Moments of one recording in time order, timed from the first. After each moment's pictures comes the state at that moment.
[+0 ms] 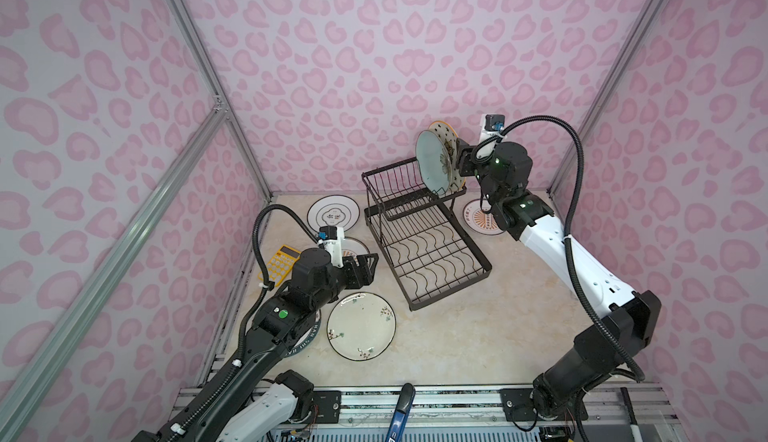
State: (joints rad) left arm -0.52 0.86 0.81 -0.36 0.05 -0.56; right arm 0.44 1.59 1.63 -0.01 0.27 0.09
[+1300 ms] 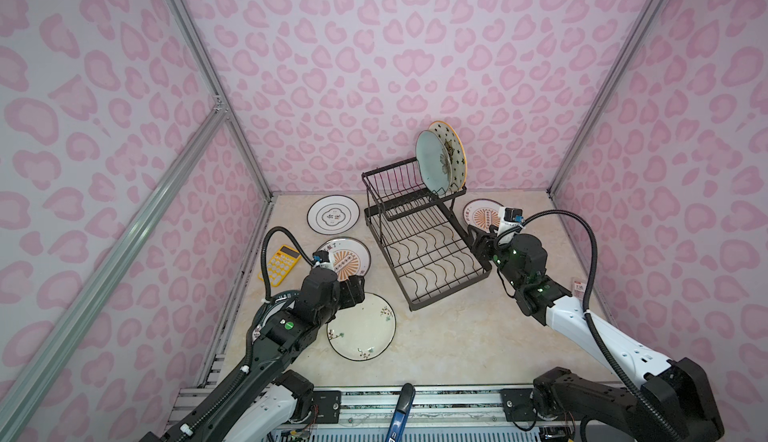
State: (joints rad) left arm -0.52 0.77 0.59 -0.48 -0.12 -0.69; right arm 0.41 1.16 0.69 0.26 0.11 0.35
